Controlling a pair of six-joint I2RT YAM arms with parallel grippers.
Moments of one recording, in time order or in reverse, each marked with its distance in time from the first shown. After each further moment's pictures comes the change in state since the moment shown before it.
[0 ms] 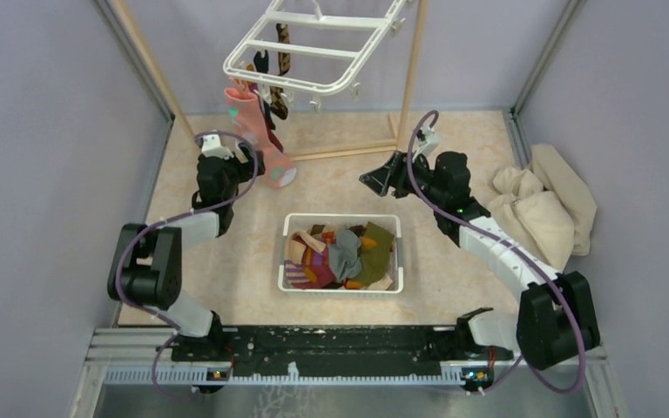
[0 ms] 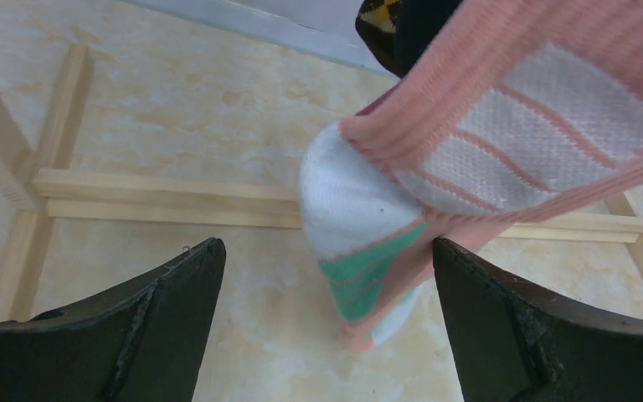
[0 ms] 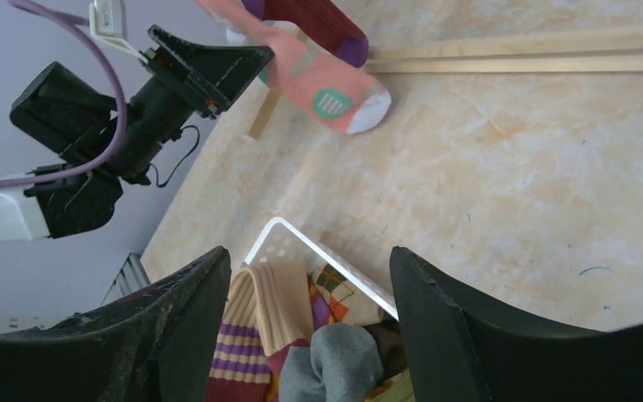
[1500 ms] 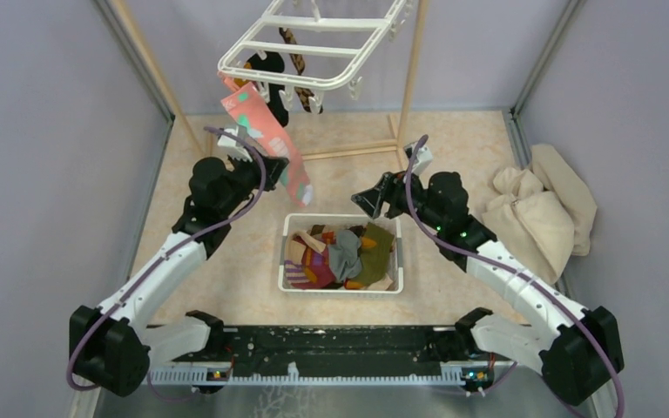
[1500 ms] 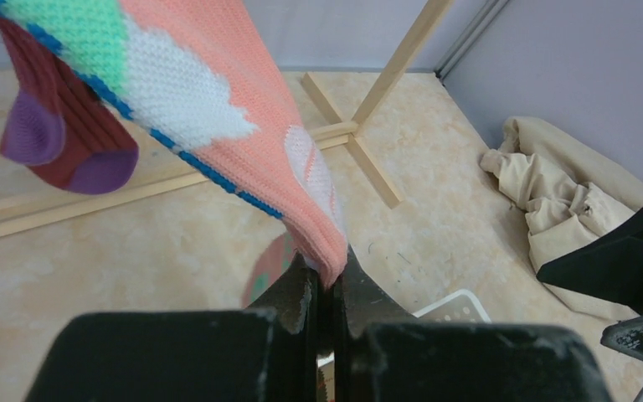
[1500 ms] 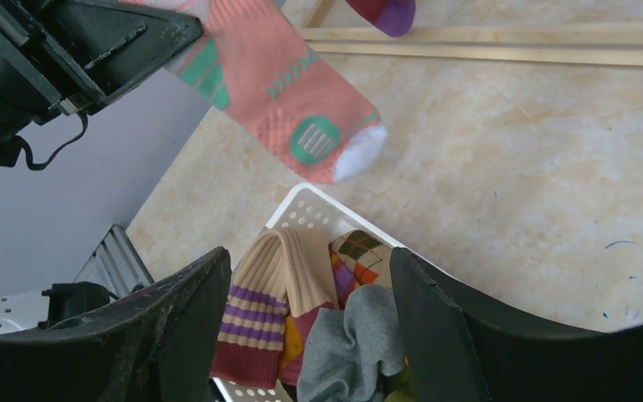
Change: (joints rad) left arm -0.253 -0.428 0.090 -0.422 0.267 -0.051; right arm 0.189 -0.177 -0.055 -0.134 0.179 -0.080
